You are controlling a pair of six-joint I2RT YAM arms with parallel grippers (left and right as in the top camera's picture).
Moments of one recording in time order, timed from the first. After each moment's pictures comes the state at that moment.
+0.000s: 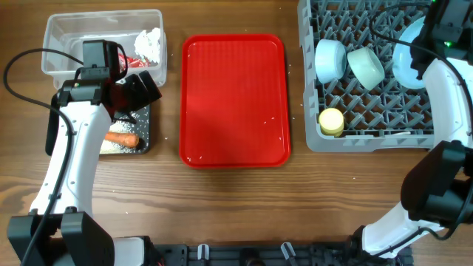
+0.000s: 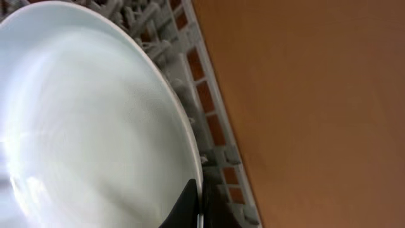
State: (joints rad) left arm 0.04 1.54 1.27 -0.87 0.02 -0.46; right arm -0.24 1.85 1.58 -0.48 0.66 -0.41
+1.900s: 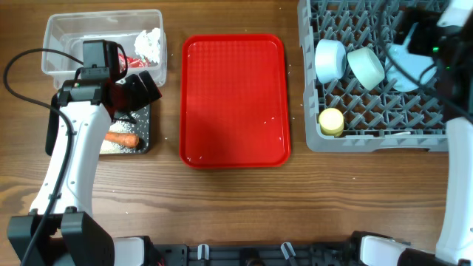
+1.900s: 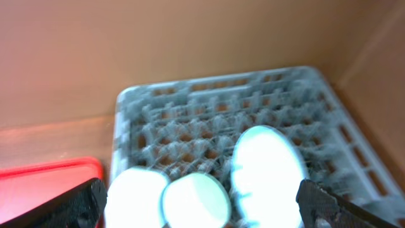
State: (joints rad) left arm 0.04 1.54 1.27 -0.87 0.02 -0.46; right arm -0.14 1.41 1.60 -0.70 0.00 0.00
